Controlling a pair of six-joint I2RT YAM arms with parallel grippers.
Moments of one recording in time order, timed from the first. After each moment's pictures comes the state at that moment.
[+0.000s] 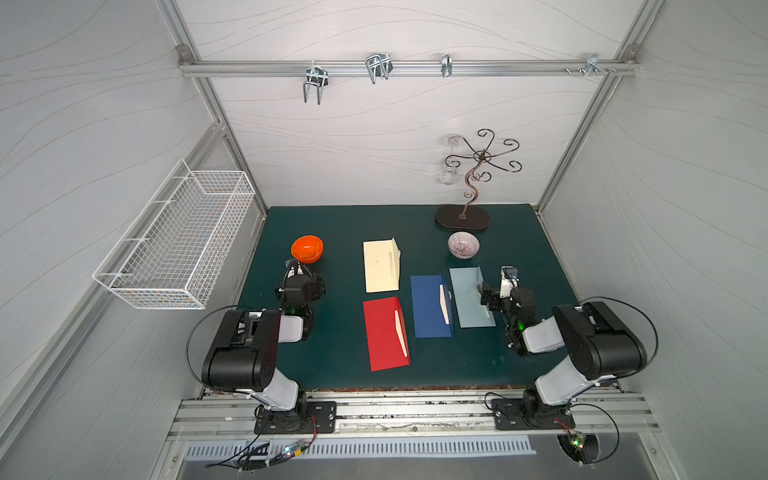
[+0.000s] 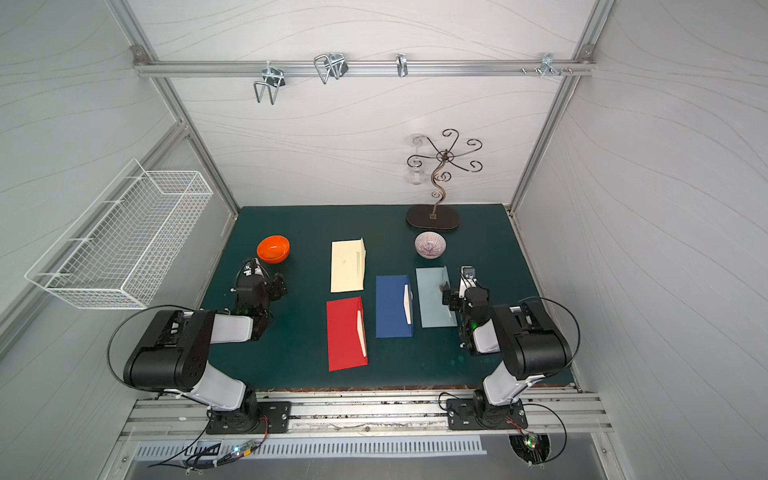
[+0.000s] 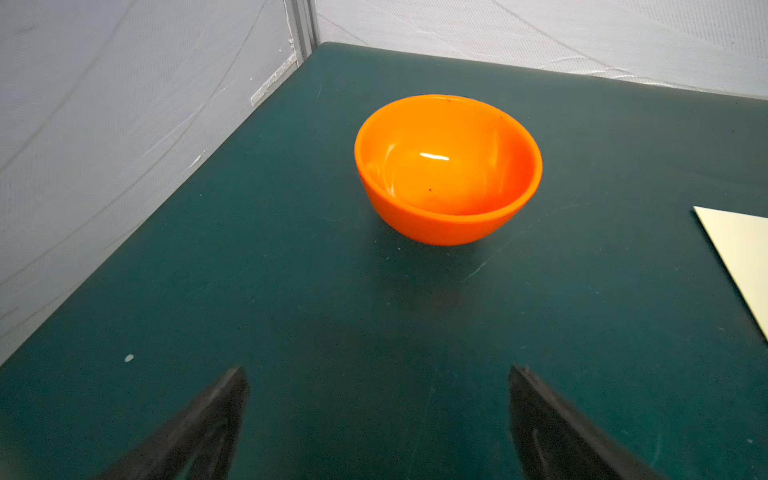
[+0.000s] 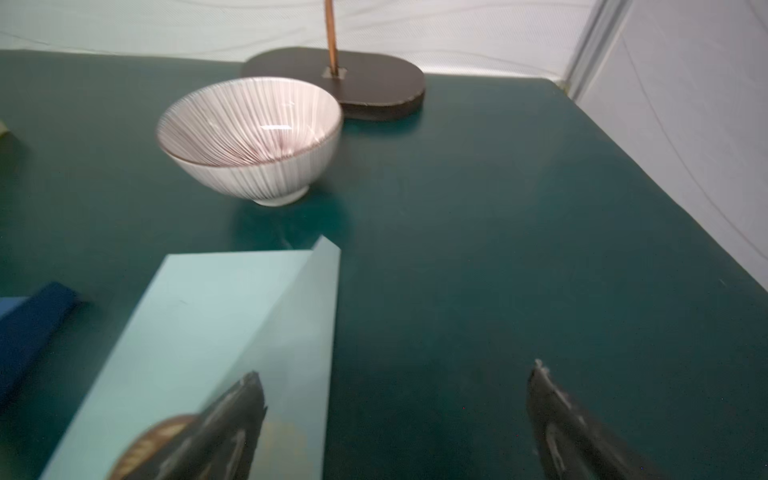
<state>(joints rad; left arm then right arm) 0.01 1.55 0.38 0.70 -0.31 -0.15 0.19 1.60 0.23 1.04 0.16 -0.03</state>
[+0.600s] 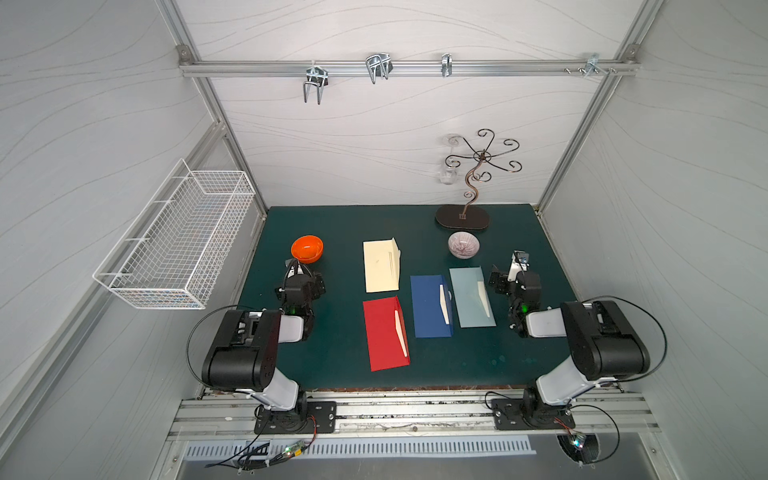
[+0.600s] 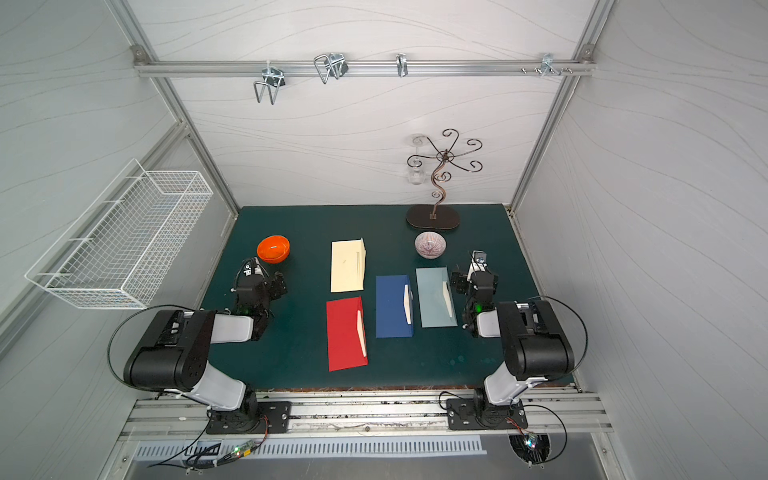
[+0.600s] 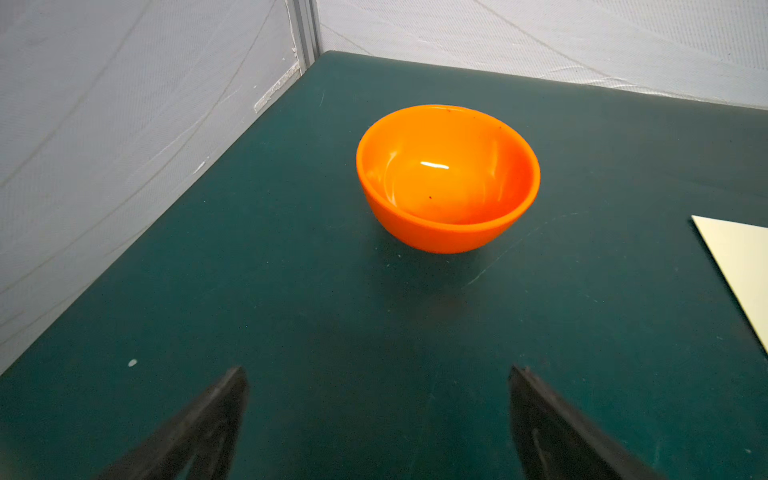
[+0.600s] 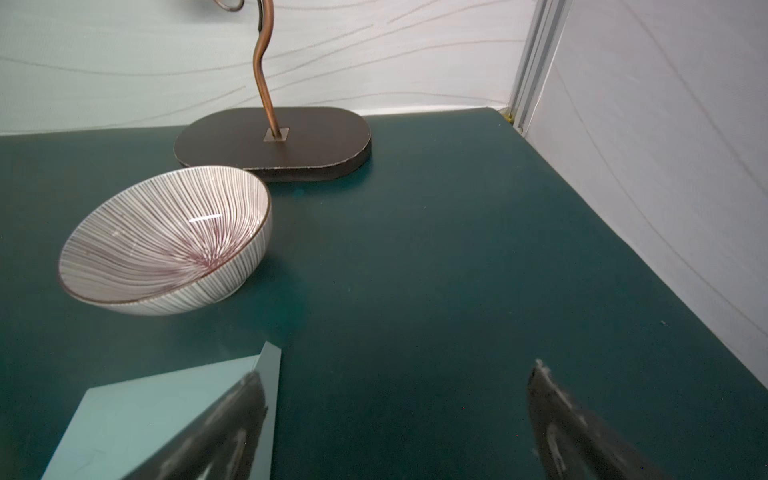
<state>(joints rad) 0.00 1.55 0.38 0.71 -0.32 -0.15 0.11 1.59 0.39 0.85 0.18 0.03</state>
